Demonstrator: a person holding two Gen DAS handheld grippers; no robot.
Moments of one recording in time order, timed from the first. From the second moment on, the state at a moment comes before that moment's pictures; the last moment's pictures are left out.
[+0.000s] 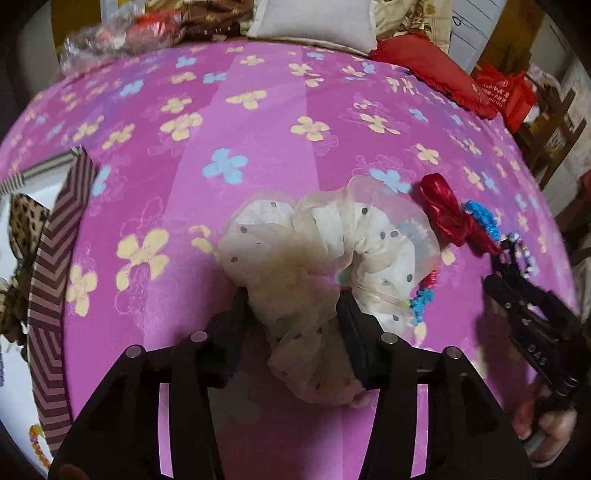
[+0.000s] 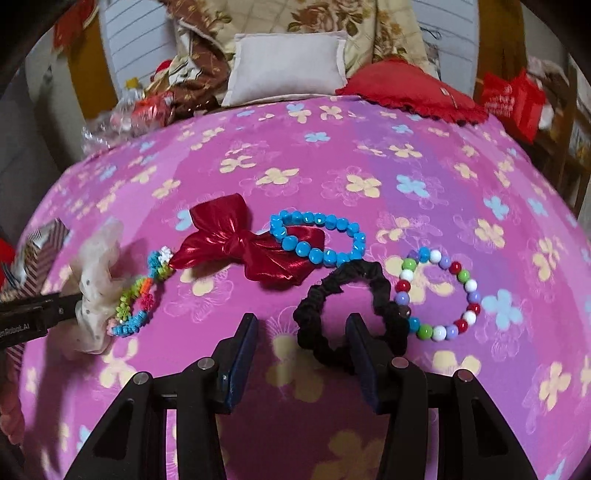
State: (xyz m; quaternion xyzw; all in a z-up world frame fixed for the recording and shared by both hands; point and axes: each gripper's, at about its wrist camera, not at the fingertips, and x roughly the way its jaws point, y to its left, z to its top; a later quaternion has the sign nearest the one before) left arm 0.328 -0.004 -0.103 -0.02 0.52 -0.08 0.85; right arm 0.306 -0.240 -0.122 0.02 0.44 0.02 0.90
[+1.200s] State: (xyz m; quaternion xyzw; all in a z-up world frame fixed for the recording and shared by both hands) left arm 0.193 0.249 -0.016 -0.22 0.41 0.04 0.89; right arm 0.217 -0.042 0.004 -0.02 0.40 0.18 0.90
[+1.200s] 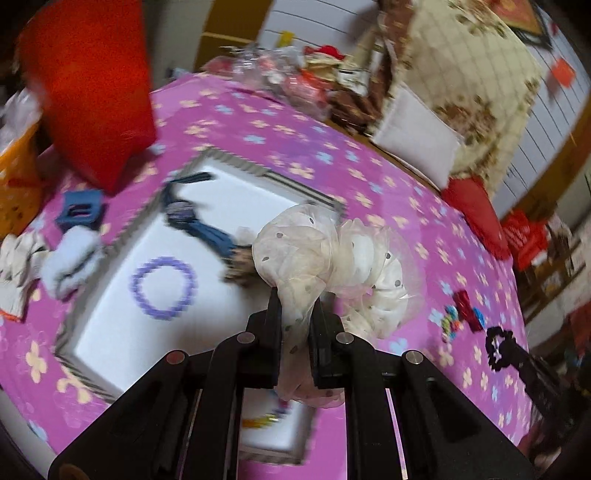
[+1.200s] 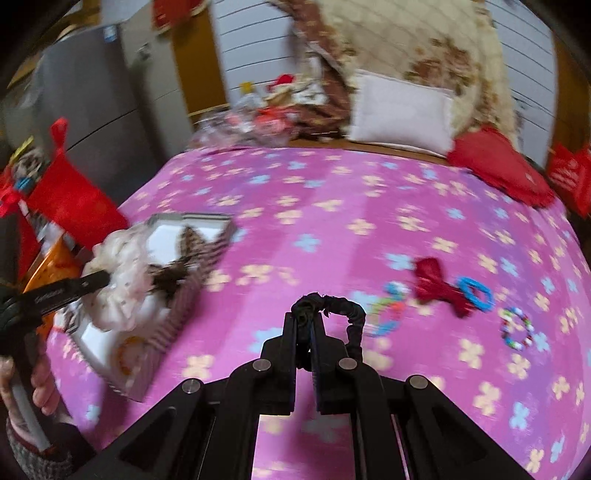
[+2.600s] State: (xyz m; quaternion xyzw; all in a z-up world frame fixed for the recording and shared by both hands) left arm 0.194 0.319 -0.065 -0.22 0.50 0.15 0.82; right arm 0.254 0.153 -0.093 -0.01 0.50 0.31 0.81
